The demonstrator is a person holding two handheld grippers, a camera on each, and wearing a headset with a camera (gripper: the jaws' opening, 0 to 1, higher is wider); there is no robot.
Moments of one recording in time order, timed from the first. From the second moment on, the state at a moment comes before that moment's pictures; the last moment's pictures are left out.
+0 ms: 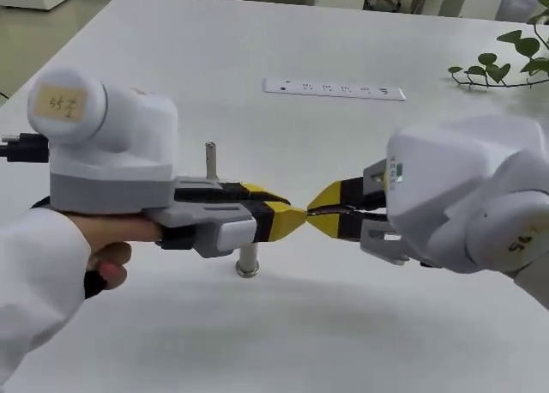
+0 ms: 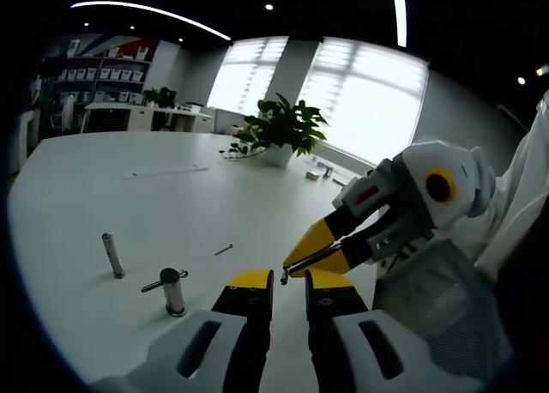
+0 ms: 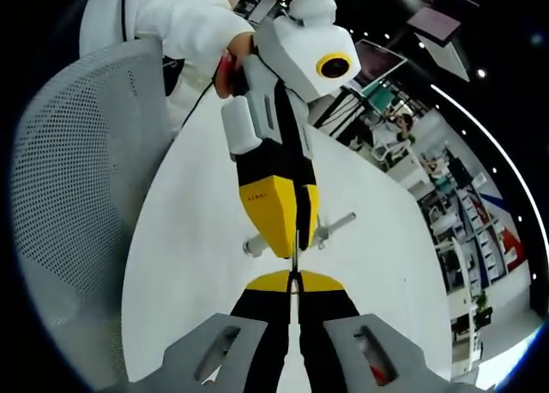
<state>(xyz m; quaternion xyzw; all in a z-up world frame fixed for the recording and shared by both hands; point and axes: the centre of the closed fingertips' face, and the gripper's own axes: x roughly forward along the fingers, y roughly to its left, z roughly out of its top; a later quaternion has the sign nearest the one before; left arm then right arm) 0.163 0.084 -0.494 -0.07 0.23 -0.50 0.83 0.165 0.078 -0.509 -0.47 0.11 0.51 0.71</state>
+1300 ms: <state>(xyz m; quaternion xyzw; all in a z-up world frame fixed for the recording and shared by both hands) 0.162 0.085 -0.497 -0.09 0.25 -0.49 0.83 0.159 0.087 -0.505 -0.46 0.10 0.52 0.71</state>
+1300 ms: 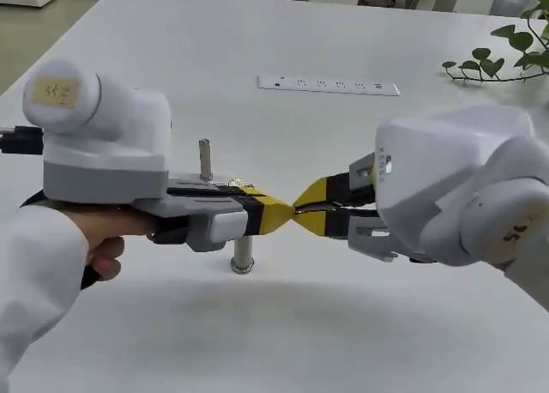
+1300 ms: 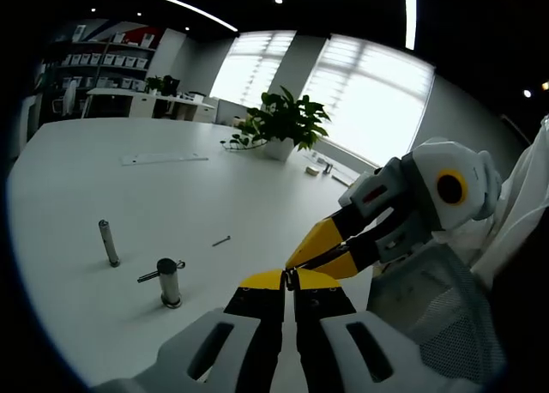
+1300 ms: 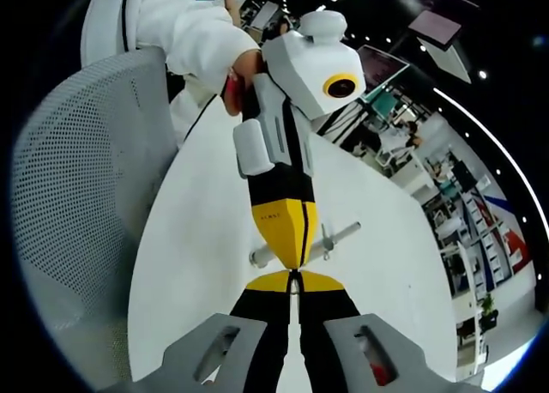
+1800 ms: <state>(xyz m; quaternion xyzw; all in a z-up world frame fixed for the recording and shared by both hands) 0.159 0.087 -0.504 -0.07 0.26 -0.49 0.83 0.163 0.087 -0.512 -0.44 0.11 0.53 0.71</state>
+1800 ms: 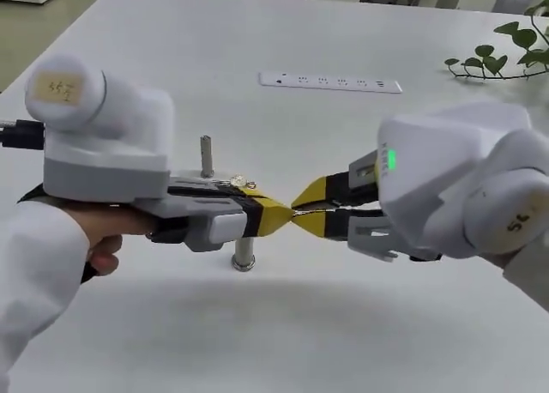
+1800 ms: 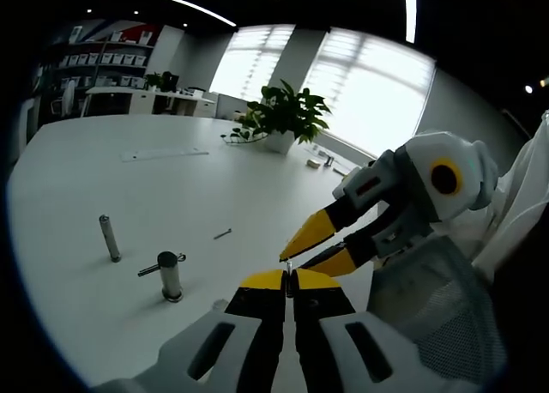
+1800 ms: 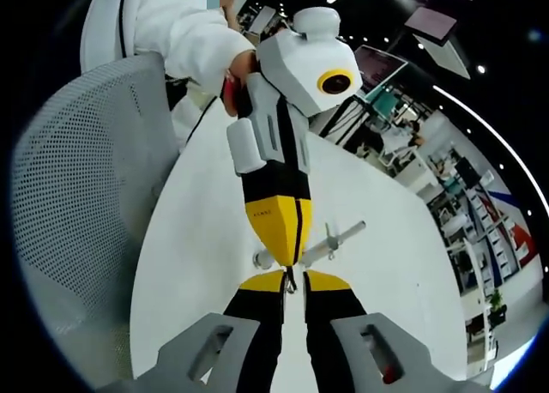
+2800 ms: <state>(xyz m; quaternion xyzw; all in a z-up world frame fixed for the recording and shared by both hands) 0.141 0.089 -0.488 0.09 0.16 -0.57 0.80 0.138 0.084 -0.519 -0.21 0.23 0.62 0.72</state>
